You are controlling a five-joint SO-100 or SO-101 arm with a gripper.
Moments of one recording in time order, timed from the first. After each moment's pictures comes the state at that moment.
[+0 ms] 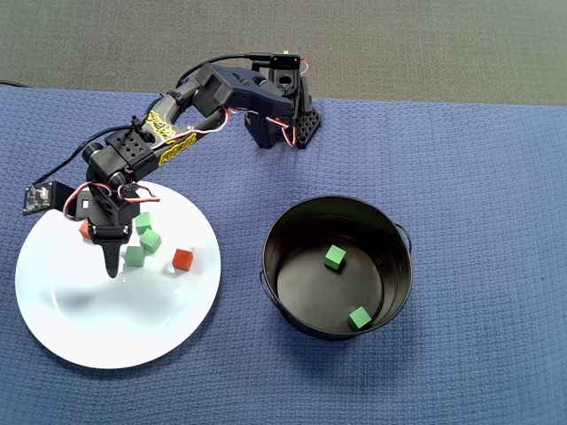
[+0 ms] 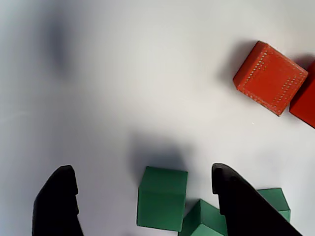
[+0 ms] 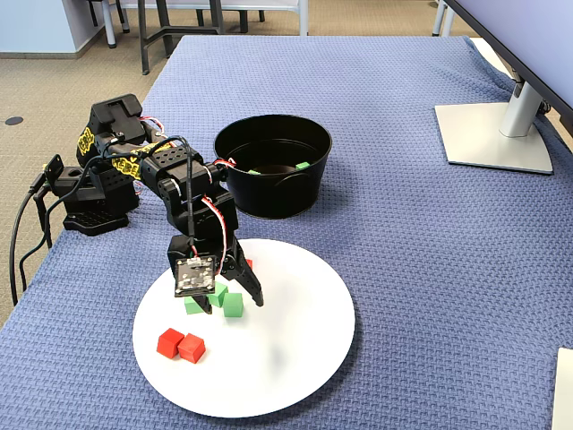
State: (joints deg) arm 46.0 46.3 43.4 77.1 -55.1
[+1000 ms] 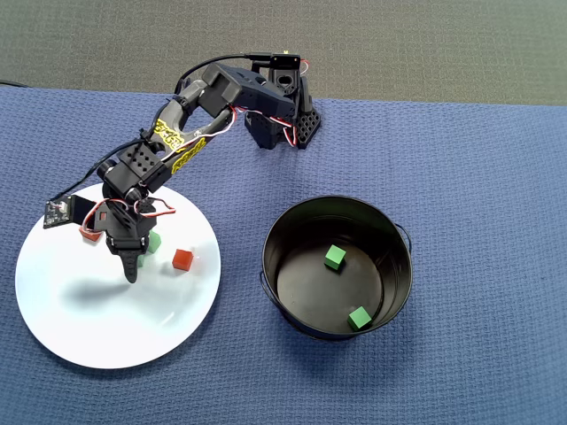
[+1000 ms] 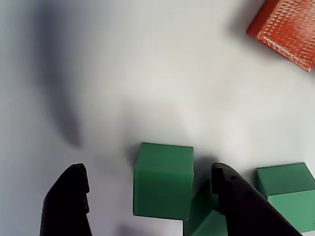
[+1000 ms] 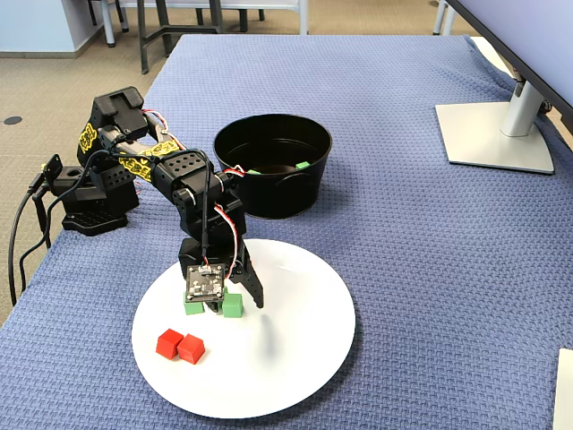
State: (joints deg) arm 42.5 49.1 57.0 70.4 -51.2
